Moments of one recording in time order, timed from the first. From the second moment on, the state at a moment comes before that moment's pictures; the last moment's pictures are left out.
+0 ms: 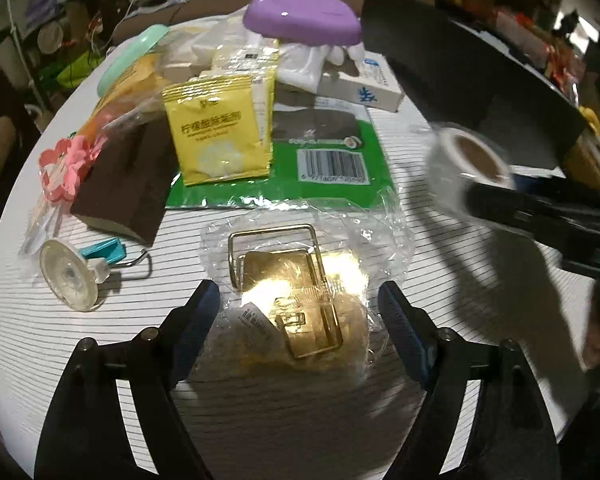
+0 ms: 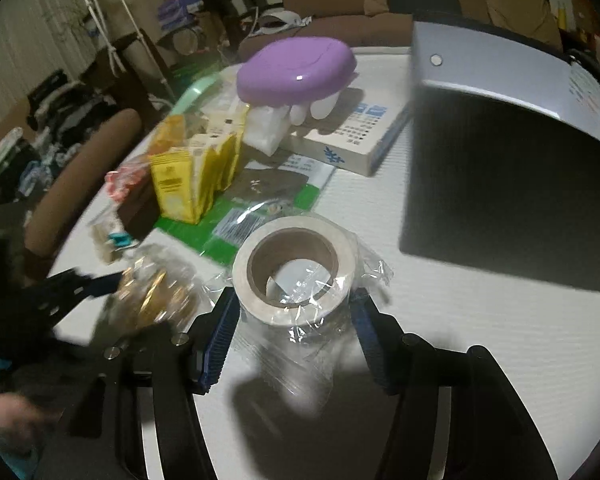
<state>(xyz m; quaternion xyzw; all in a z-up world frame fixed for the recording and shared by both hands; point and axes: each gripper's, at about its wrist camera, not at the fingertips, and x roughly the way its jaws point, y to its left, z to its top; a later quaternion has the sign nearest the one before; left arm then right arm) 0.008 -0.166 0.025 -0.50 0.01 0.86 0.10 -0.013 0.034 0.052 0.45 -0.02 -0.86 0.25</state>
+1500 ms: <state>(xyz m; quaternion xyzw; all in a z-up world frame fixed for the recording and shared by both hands) -0.130 0.085 0.142 -0.47 0.07 0.86 0.20 0.012 0.259 0.187 0.36 -0.11 -0.91 0.16</state>
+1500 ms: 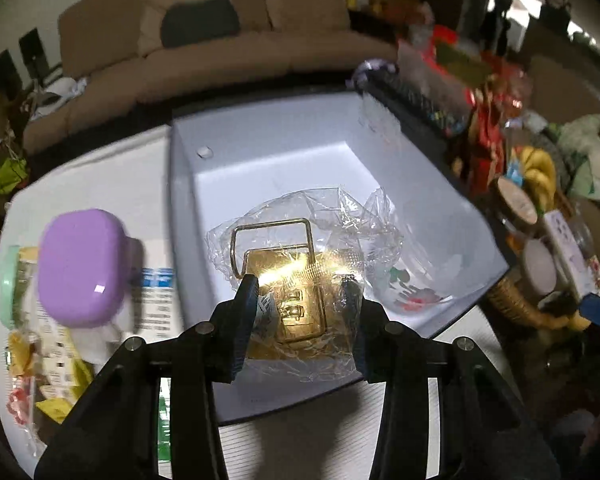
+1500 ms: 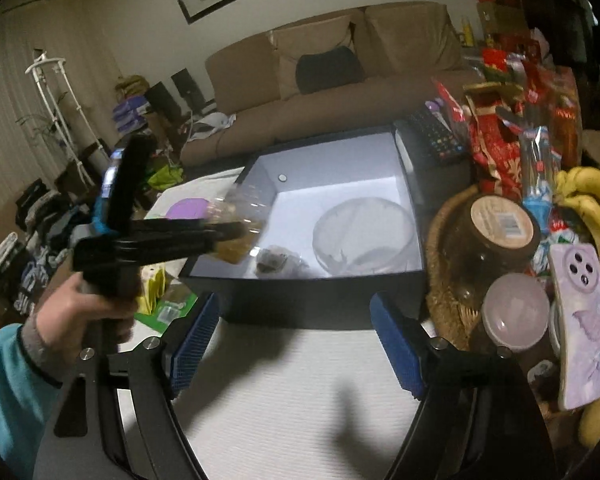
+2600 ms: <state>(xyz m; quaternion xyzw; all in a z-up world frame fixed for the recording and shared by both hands) 0.023 -0.237 0.123 -0.41 -0.10 0.91 0.02 0.000 0.058 0.170 0.38 -0.03 -0.89 0.25</state>
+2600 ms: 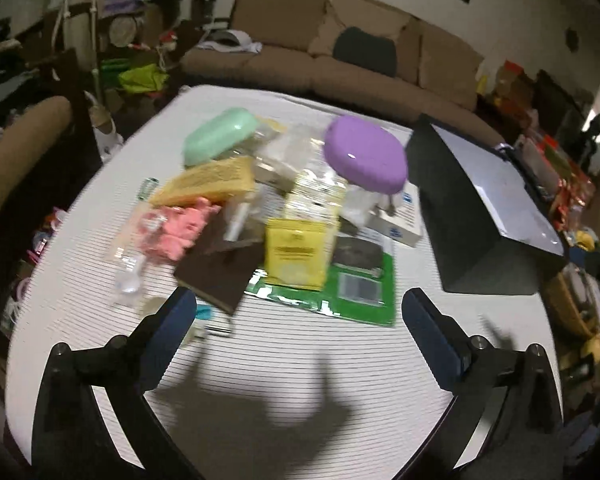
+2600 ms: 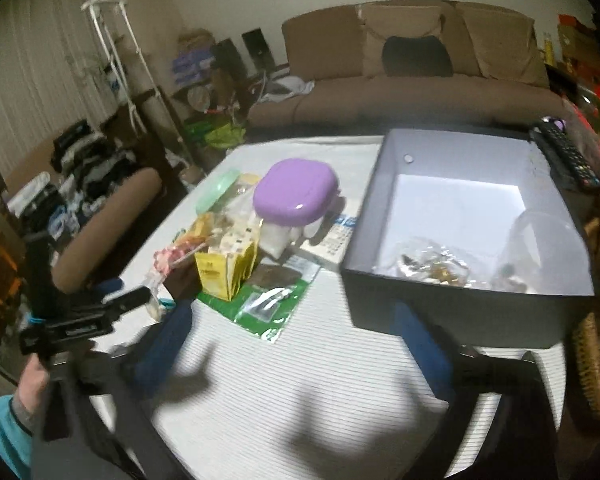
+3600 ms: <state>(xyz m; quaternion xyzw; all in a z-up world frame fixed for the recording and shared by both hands) -0.002 -0.327 0.086 -0.41 -0.19 0.89 -0.07 -0.102 -0.131 0.053 0.44 -0.04 -0.87 0.22</state>
